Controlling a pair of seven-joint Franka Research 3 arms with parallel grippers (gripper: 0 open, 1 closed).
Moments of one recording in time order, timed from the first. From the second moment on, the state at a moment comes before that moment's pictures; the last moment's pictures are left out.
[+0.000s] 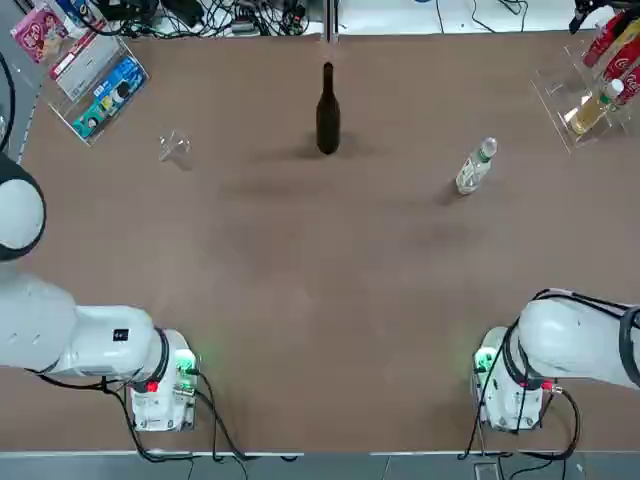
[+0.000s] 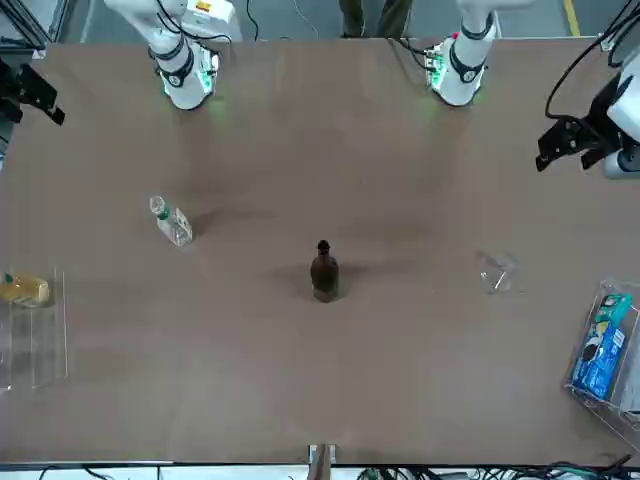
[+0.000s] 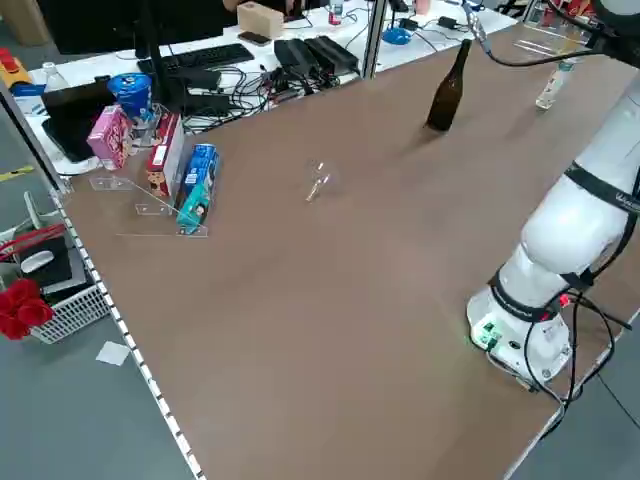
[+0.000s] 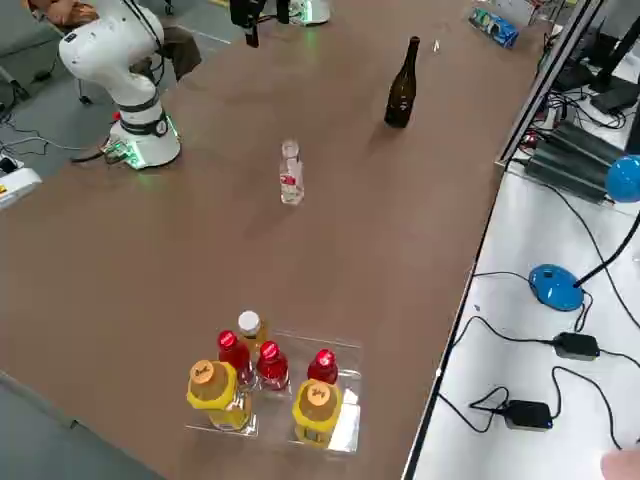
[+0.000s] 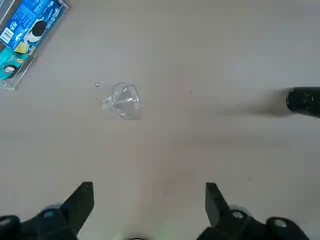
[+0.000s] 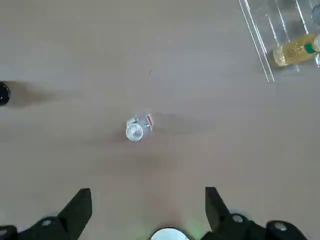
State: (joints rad) left arm 0.00 0.01 -0.10 -1.48 -0.03 1.47 -0.13; right arm -0.12 -0.25 0.01 -1.74 0.06 1.48 -0.02
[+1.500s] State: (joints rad) left arm -0.02 0.28 -0.16 -1.74 0.48 1.83 -0.25; right arm -0.14 -0.25 -0.04 -1.75 0.07 1.50 -0.37
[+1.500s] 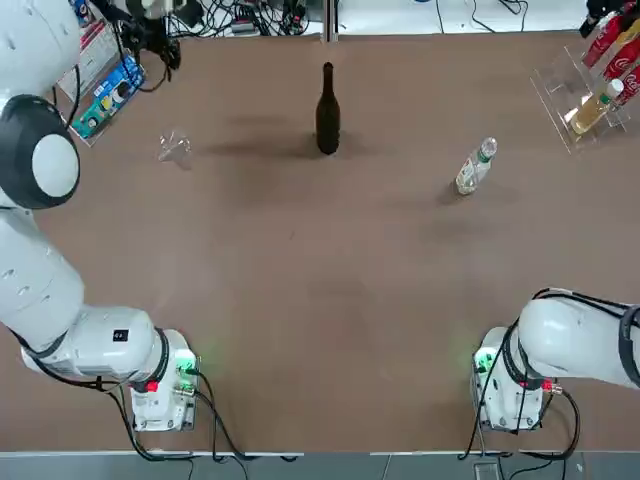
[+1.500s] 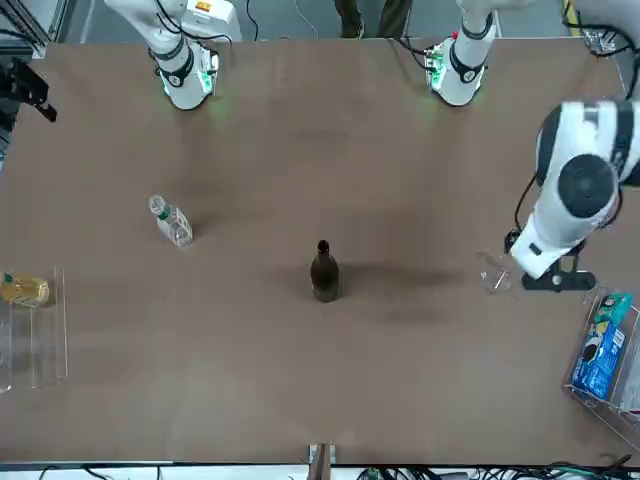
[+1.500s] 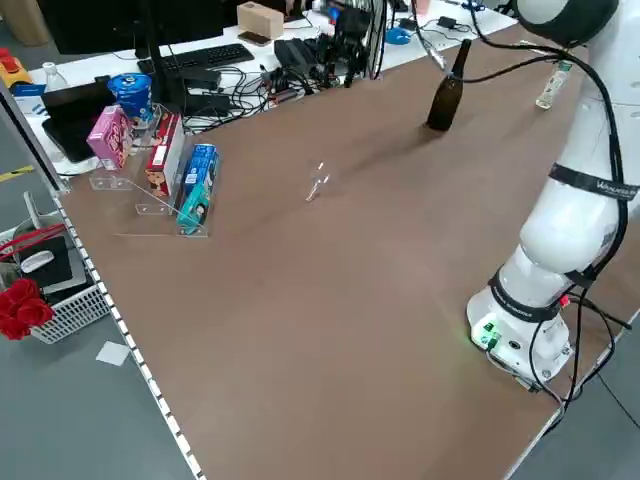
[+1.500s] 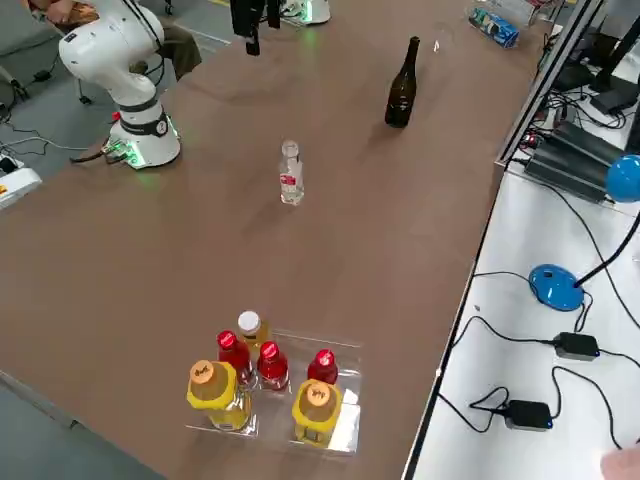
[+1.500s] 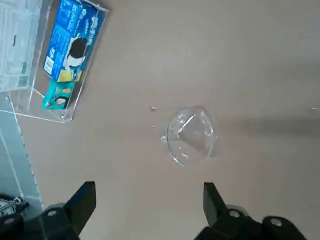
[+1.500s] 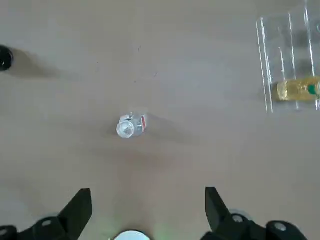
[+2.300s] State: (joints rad) left arm -0.01 0.53 -0.16 -1.94 0.96 2.02 -0.68; right arm -0.16 -0.02 -0.32 -1.83 0.43 1.55 -1.30
